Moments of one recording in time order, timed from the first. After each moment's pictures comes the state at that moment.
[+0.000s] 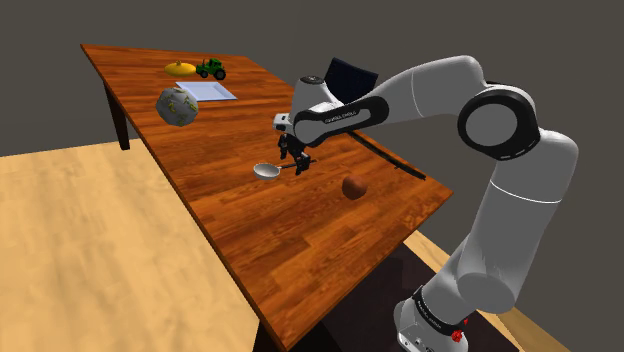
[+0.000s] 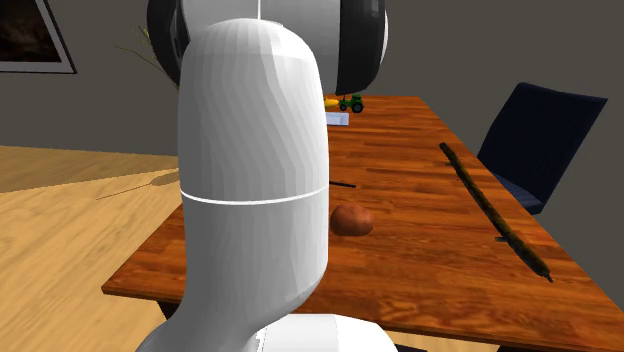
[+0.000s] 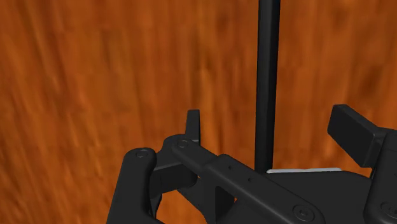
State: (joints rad) arm 0.21 0.29 -0.03 -1.95 -0.15 2.32 -1.36
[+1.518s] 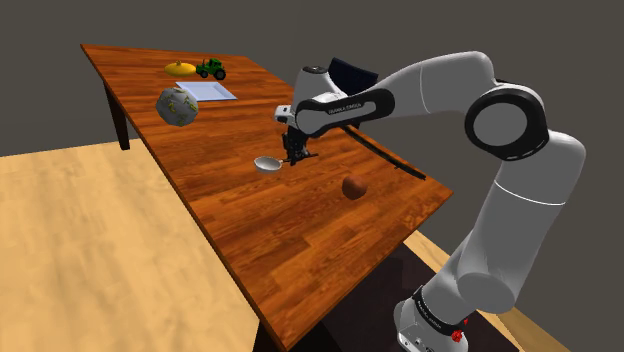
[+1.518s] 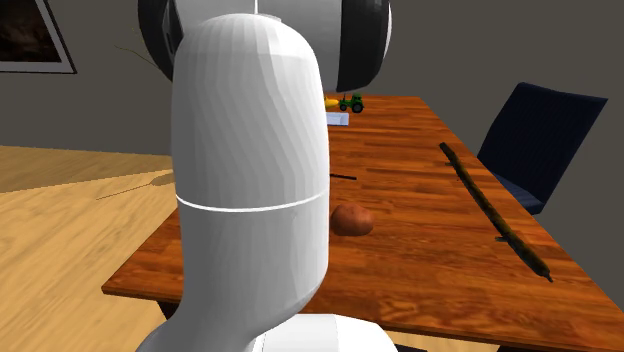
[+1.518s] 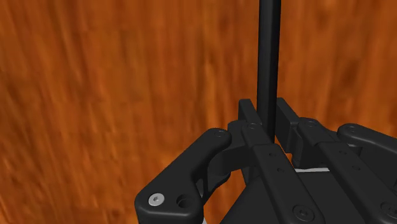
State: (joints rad) arm 0.21 0.26 -0.03 -1.93 -0.15 2.26 -1.37
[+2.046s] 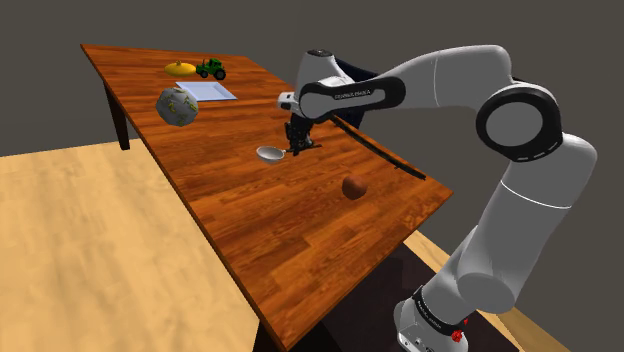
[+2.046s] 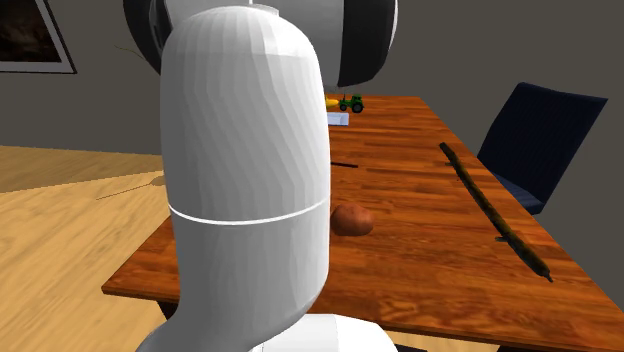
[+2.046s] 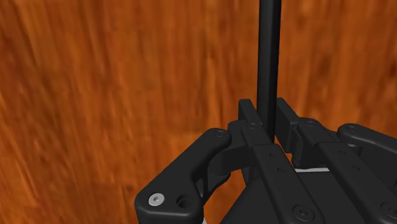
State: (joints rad) arm 0.21 0.21 -0.03 -1.88 -0.14 2.17 -1.38
